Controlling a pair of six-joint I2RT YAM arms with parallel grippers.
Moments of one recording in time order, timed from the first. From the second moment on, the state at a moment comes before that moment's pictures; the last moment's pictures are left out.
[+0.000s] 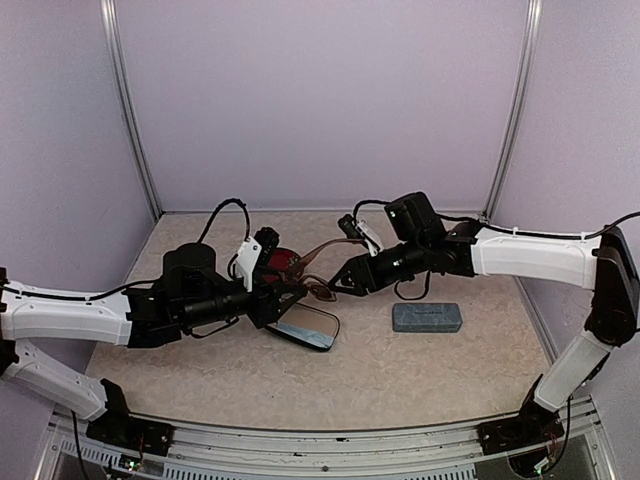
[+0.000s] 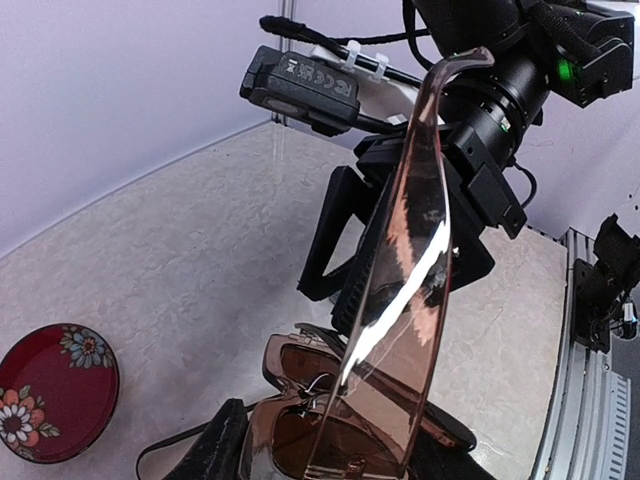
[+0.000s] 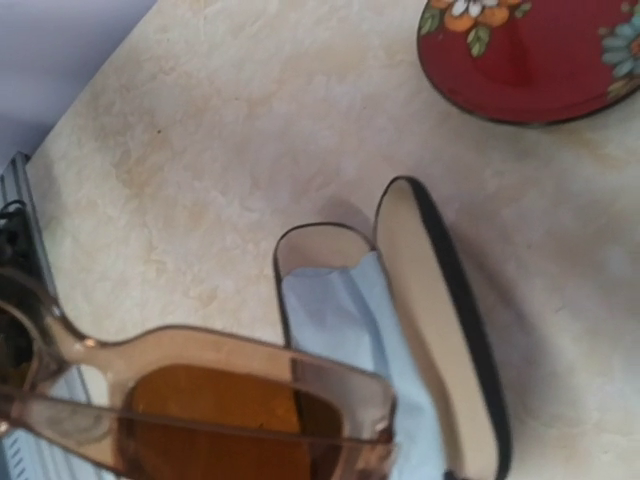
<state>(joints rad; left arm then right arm) -0.98 1.26 0.68 0.36 0.00 -0.11 0.78 1.61 1.19 -0.23 -0.46 0.30</state>
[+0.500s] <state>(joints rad) -0.91 1.18 0.60 0.45 0.22 -0.18 0.78 1.39 1.05 -0.20 -0.57 0.01</state>
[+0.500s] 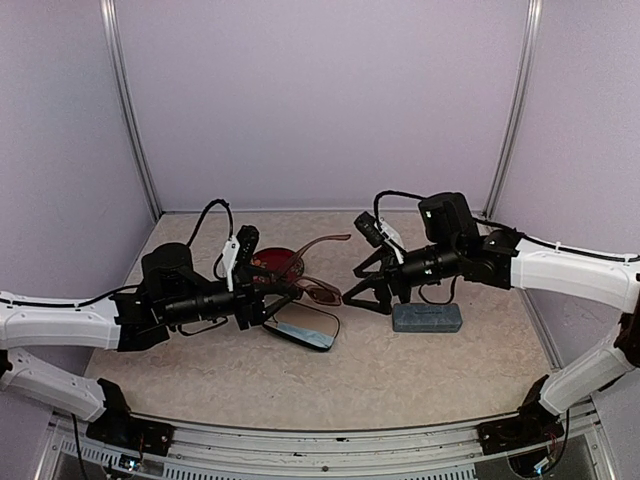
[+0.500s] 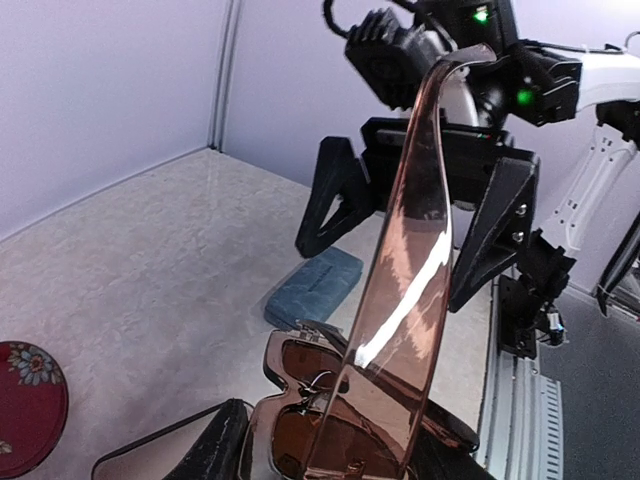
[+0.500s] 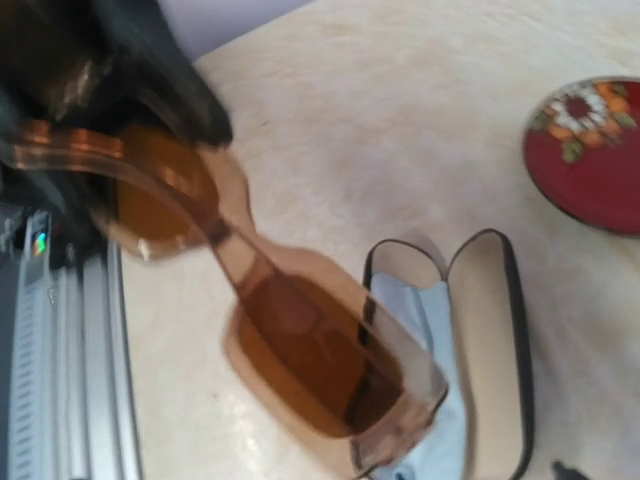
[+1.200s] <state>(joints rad) -0.90 1.16 0.56 0.69 0.47 -0.41 0.86 1.39 0.94 0.01 -0.73 -0.19</state>
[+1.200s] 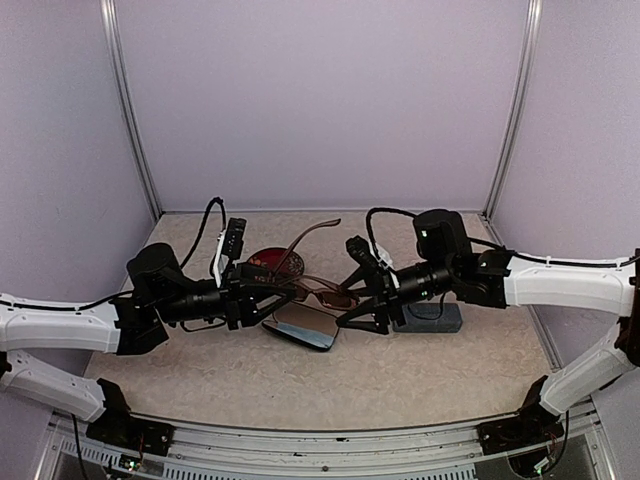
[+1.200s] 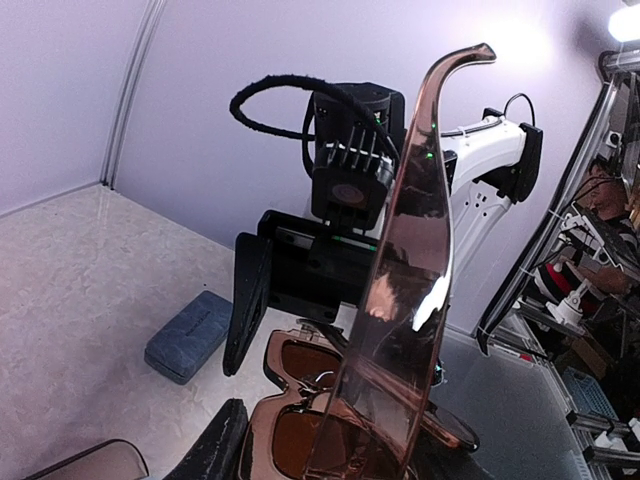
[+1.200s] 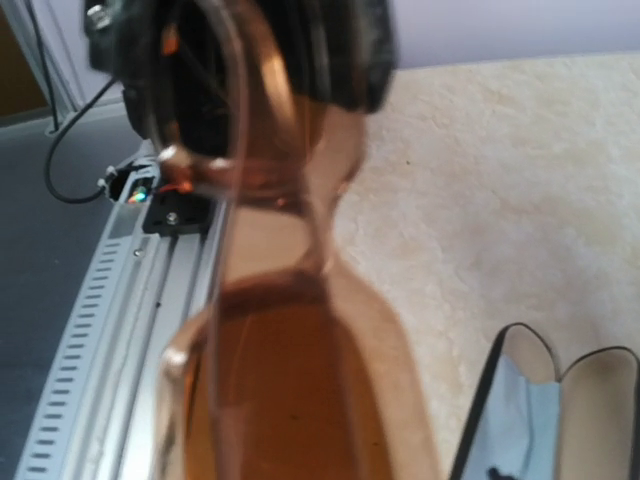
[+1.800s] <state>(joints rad) -0.88 1.20 0.48 0.88 0.48 -0.55 0.86 1.36 0.85 0.28 -0.79 -0.06</state>
